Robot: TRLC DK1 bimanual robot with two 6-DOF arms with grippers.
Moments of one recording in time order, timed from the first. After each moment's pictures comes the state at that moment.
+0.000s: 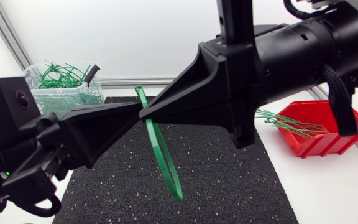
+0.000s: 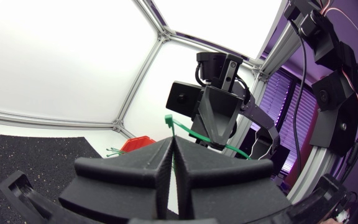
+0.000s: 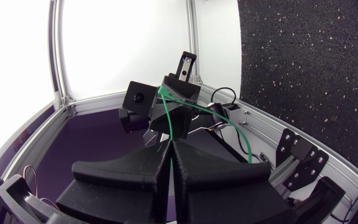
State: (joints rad) left arm -0.76 0.76 0.48 0.44 0.40 -0.54; right arm 0.71 1.24 1.22 -0.50 -0.99 1.26
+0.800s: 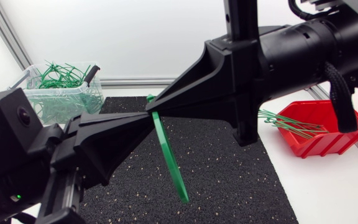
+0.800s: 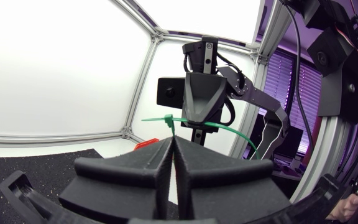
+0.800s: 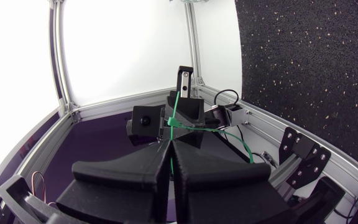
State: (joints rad) left arm -0.91 0.75 0.46 0.43 0.21 -0.35; right arm 0.67 1.23 1.20 -0.48 -1.01 1.30
